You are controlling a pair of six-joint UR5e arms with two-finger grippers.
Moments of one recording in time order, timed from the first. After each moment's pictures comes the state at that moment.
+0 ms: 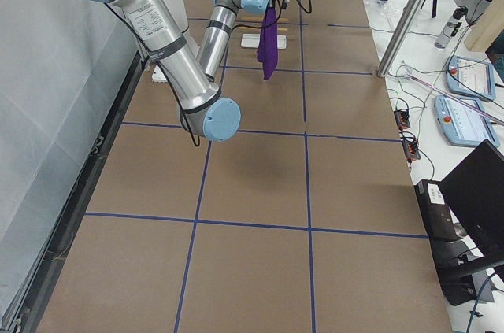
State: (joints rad) left arm -0.77 -2.46 -1.70 -1.94 -2.44 -2.21; right arm 0.82 -0.95 2.13 -1.42 2.23 1.34
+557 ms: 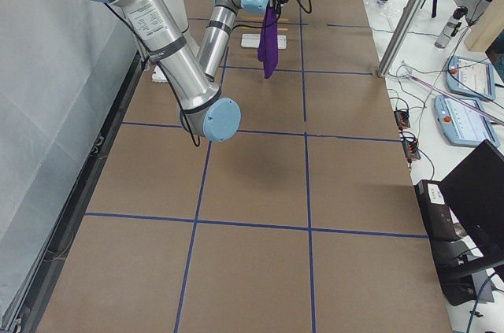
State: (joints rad) left arm -0.76 -2.48 -1.69 -1.94 -2.43 -2.24; right arm 0.82 -0.95 2.13 -1.42 2.23 1.34
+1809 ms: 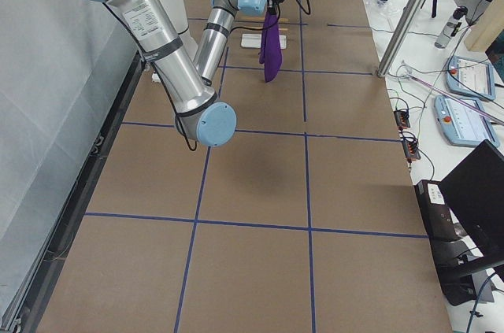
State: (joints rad) left arm -0.76 -2.41 -1.75 -1.94 -2.43 -2.23; right arm 0.88 -1.04 2.21 -1.43 2.24 1.34
